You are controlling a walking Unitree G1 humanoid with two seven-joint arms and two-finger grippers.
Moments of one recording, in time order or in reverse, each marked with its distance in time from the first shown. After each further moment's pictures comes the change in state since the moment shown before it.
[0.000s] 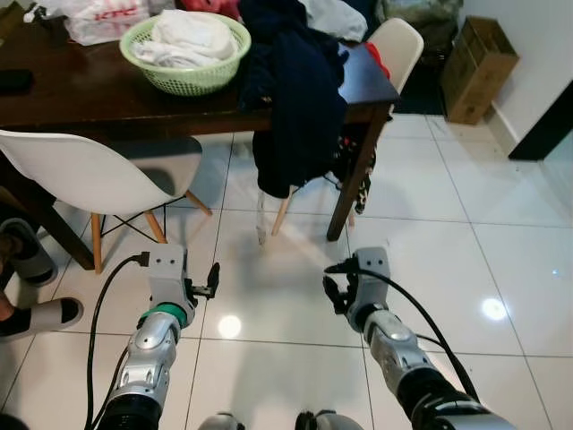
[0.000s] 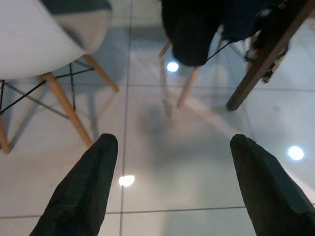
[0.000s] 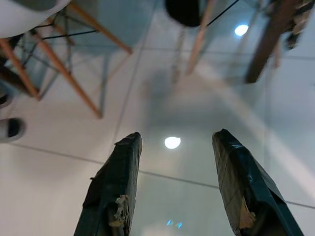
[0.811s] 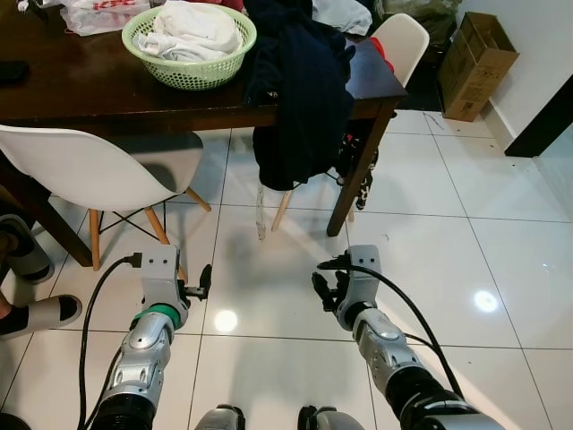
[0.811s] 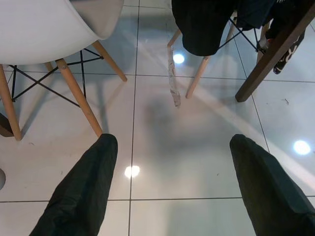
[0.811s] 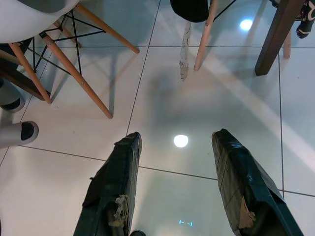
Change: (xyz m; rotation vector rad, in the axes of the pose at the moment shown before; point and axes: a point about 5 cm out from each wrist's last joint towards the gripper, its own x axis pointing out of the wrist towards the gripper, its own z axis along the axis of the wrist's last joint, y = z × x) left arm -0.002 0.000 -0.005 -0.007 0.030 0.017; right arm -0.001 -0.002 -0.001 0.045 -0.006 -0.005
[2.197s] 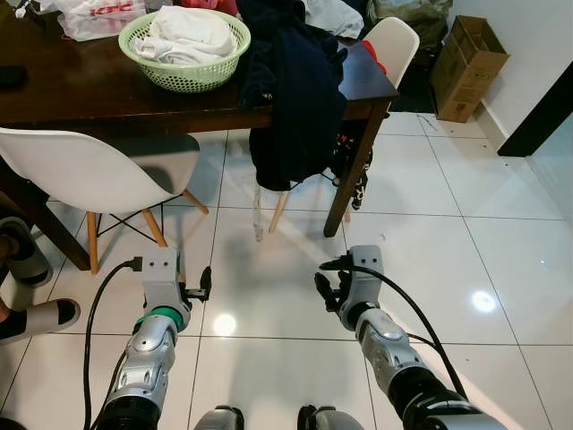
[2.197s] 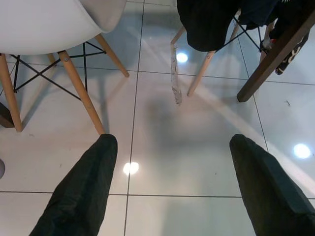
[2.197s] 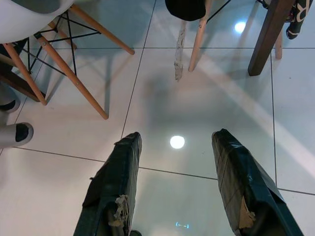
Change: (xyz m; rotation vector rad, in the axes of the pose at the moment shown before) left arm -0.001 -0.003 -0.007 -0.036 0.025 0.039; right arm -0.001 -0.004 0.000 -0.012 0.002 -0.009
